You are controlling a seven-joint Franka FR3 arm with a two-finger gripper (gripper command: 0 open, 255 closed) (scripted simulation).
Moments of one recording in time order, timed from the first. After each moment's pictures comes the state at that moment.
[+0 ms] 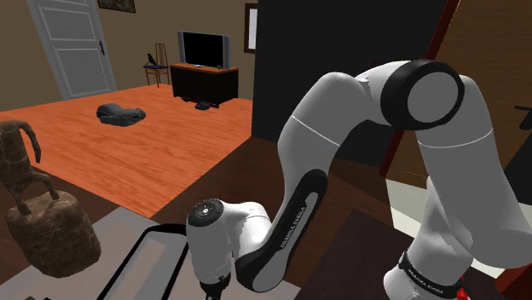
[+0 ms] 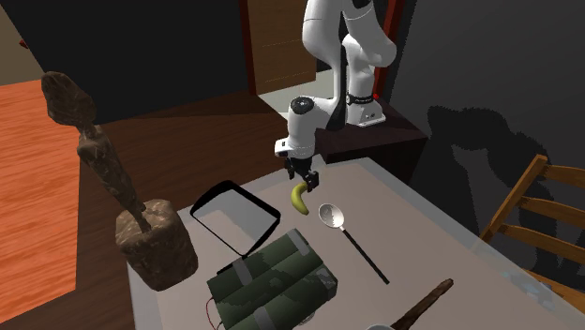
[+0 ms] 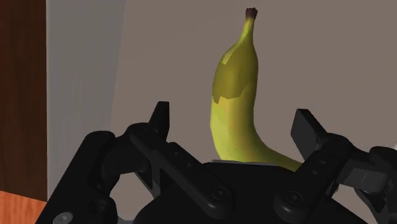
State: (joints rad) arm 0.41 0.58 0.32 -2.13 -0.39 2.61 0.51
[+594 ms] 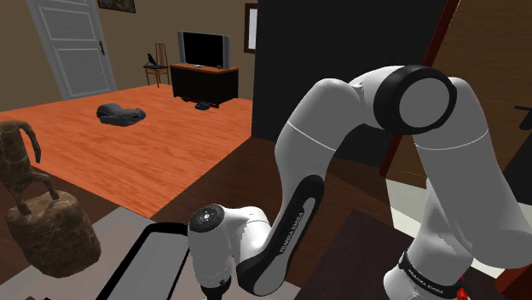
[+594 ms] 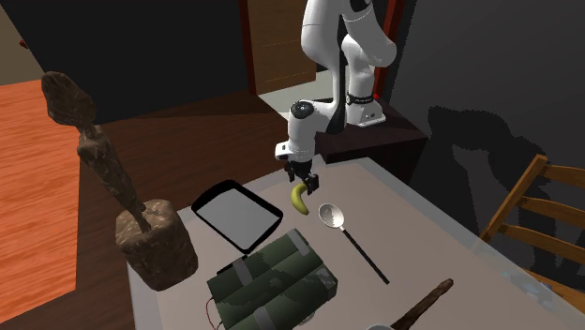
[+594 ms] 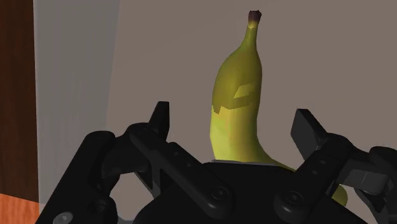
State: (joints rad) arm 0.42 0.61 0.30 -2.12 -0.41 2.63 0.52
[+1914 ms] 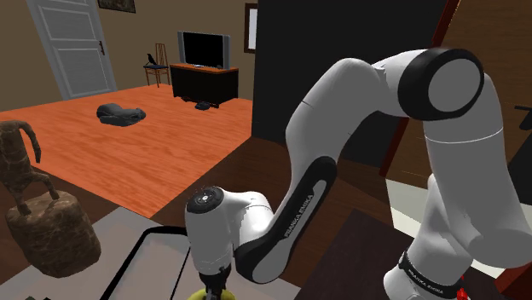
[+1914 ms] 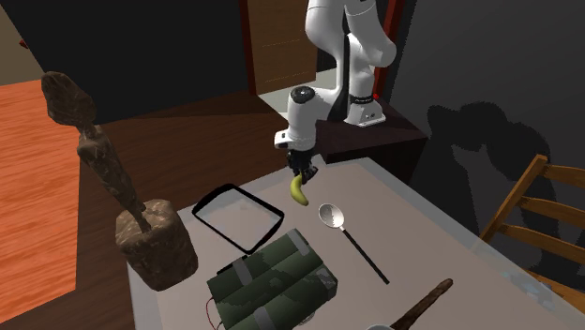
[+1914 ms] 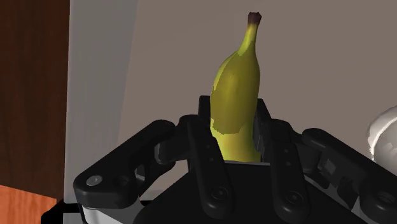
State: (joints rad) arm 0.38 0.50 0.36 -2.15 -0.35 2.55 0.48
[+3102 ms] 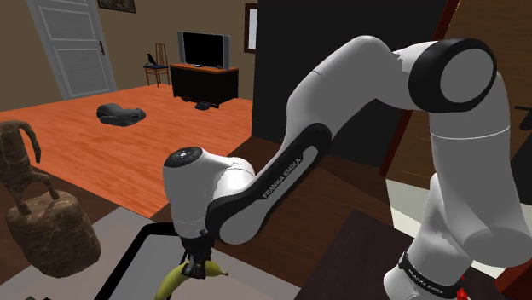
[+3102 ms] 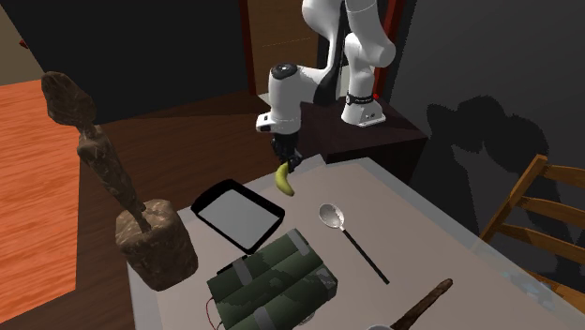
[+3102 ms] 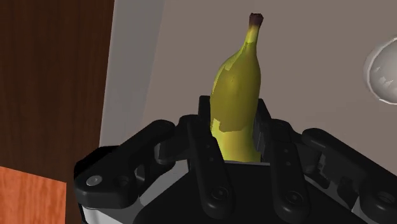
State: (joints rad) arm 0.32 0.45 0.40 -2.00 -0.27 2.35 0.36
